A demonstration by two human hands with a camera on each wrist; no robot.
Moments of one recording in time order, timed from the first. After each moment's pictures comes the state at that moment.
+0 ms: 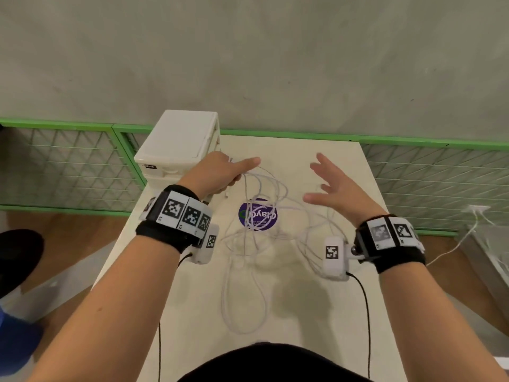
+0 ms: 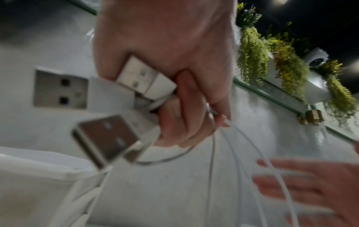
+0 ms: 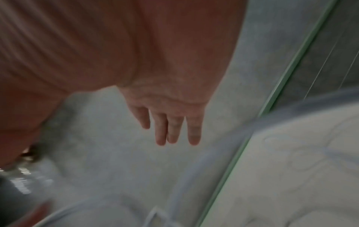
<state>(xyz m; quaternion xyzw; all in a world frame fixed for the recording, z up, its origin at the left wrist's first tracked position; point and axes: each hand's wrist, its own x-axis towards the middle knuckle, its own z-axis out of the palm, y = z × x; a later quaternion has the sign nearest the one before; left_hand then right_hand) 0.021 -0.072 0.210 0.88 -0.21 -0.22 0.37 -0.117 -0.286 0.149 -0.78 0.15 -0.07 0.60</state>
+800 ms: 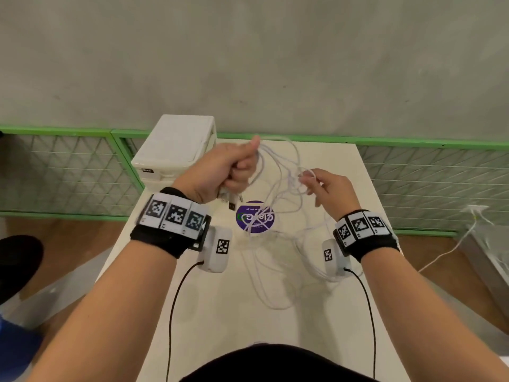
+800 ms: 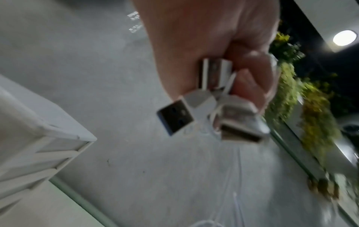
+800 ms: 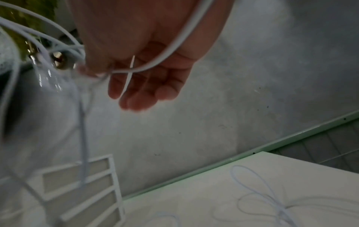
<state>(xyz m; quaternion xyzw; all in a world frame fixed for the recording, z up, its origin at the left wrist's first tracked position) 0.001 -0.077 0.228 0.59 -0.30 -0.41 0.63 -0.102 -0.294 0.131 -0.89 0.15 -0.21 0.38</state>
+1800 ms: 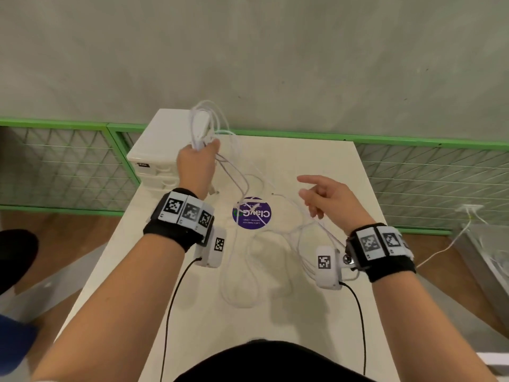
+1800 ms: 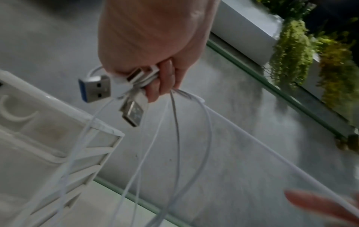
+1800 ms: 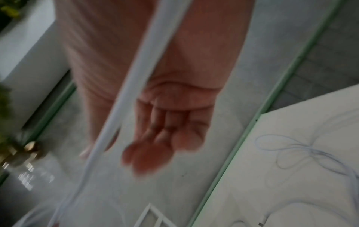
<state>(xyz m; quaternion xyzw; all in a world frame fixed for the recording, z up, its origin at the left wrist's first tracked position) 0.034 -0.085 0.181 0.73 0.01 -0.04 0.68 -0.133 -0.275 0.146 -0.77 0.16 -0.11 0.60</state>
